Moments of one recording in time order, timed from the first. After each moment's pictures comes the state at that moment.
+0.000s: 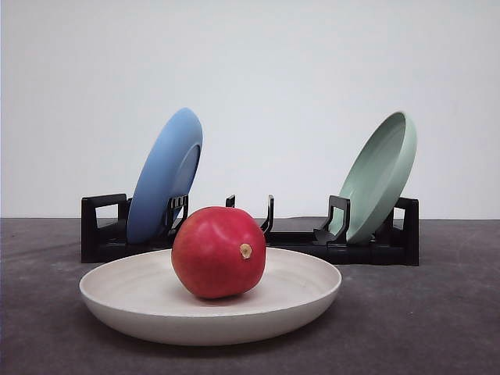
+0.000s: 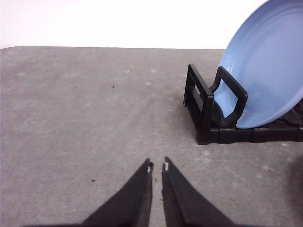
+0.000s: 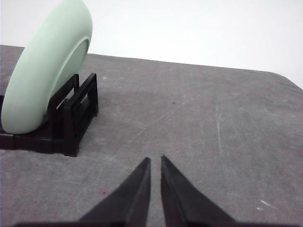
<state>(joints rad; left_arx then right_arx) -0.03 0.00 0.02 -0.17 0.07 -0.01 0.02 0.00 0.01 -0.11 0.00 -0.04</state>
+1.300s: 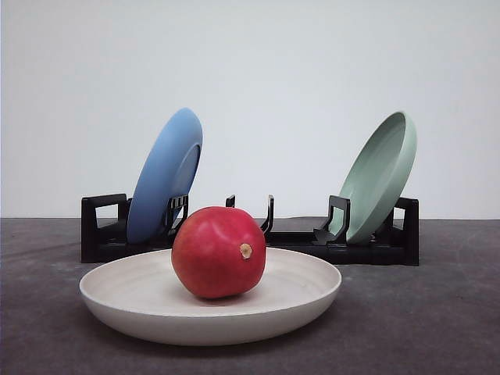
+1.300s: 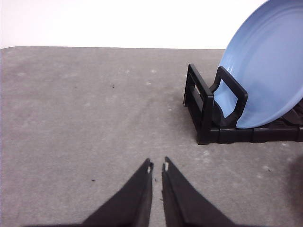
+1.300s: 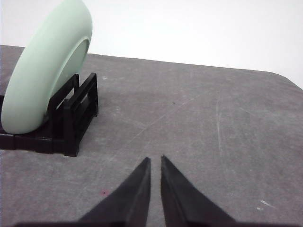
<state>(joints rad) -0.03 0.00 0.02 -0.17 0.07 -0.01 0.02 0.00 0.01 -0.11 0.00 -0.04</state>
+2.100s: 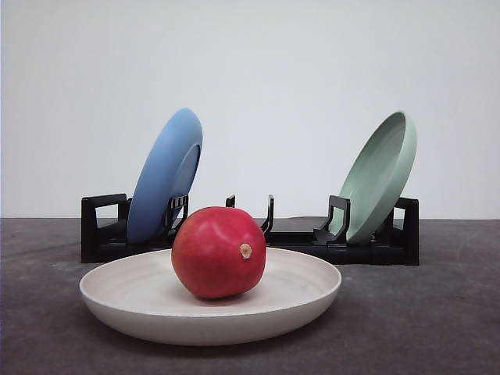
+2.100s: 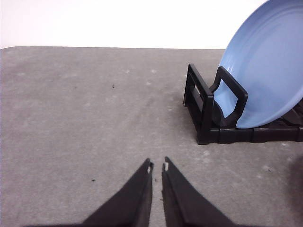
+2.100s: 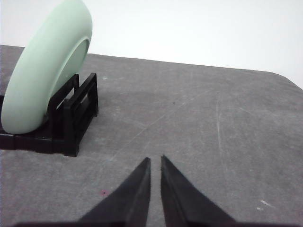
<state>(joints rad) -0.03 0.00 0.02 -0.17 0.07 -0.01 0.02 0.00 0.01 -0.11 0.00 -0.04</state>
